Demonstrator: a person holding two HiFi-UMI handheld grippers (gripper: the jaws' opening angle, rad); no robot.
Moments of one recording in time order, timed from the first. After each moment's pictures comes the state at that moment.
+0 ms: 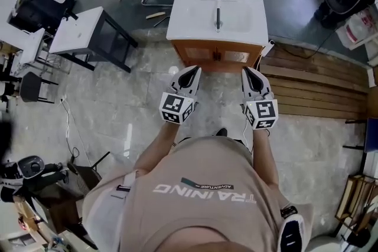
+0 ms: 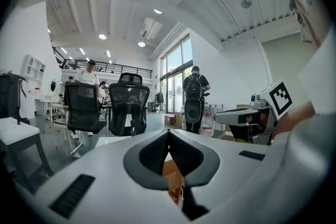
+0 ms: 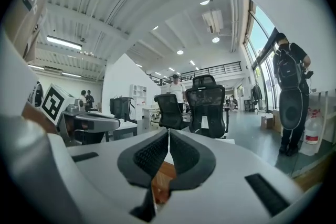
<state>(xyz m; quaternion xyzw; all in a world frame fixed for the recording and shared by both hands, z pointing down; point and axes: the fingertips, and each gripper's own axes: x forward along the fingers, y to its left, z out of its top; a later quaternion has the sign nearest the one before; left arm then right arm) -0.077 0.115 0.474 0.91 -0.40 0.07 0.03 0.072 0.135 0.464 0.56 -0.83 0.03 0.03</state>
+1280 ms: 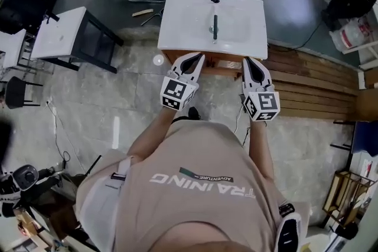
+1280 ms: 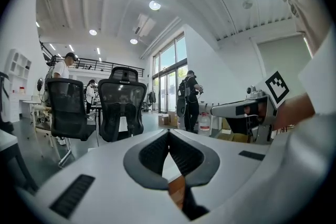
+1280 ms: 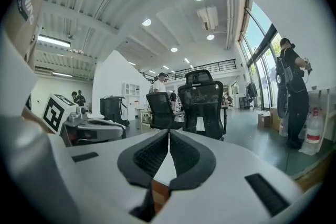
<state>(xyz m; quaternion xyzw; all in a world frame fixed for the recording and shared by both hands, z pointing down) -0.061 -0.043 0.477 0.93 -0.35 0.07 0.02 0.073 -0.013 0.453 0.58 -0.81 0.05 0.03</state>
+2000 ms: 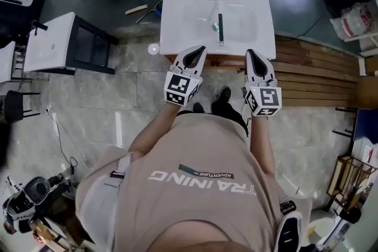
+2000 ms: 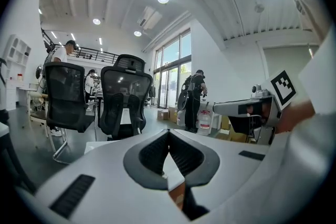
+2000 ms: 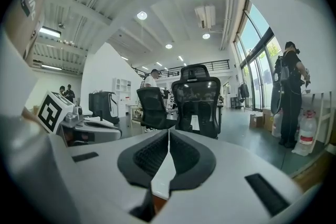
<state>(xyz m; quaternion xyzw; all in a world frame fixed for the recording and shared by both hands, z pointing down) -0.075 -0.128 0.504 0.94 -0.34 0.08 0.06 0.057 -0.091 0.468 0.62 -0.78 0.05 0.05</state>
